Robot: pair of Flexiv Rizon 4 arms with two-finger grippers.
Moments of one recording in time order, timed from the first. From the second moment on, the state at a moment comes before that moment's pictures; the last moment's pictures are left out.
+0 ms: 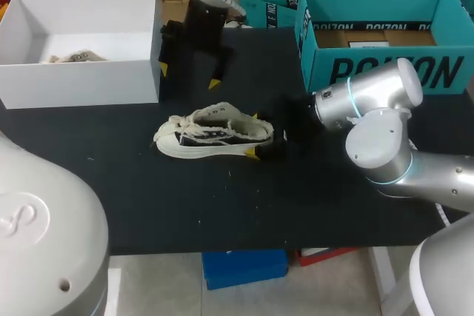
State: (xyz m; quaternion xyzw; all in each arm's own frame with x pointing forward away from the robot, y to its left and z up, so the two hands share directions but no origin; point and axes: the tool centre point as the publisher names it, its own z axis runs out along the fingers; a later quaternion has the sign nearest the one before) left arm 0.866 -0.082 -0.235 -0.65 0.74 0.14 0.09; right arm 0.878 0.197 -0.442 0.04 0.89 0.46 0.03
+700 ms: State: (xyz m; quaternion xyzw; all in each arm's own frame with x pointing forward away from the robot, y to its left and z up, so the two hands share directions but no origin) left arm 0.854 -0.124 -0.312 -0.62 0.75 0.20 0.10; right arm 0.878 0.197 -0.442 0.04 0.89 0.46 0.03
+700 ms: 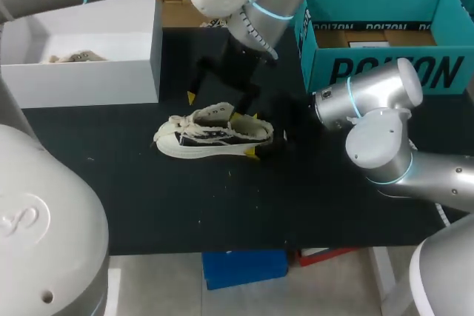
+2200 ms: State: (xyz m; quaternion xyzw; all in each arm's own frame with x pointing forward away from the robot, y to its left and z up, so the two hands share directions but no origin) left arm 0.863 -0.129 -0.377 -0.61 0.73 0.23 0.18; right arm 0.878 0.198 -0.442 0.04 0.89 0.46 0.03
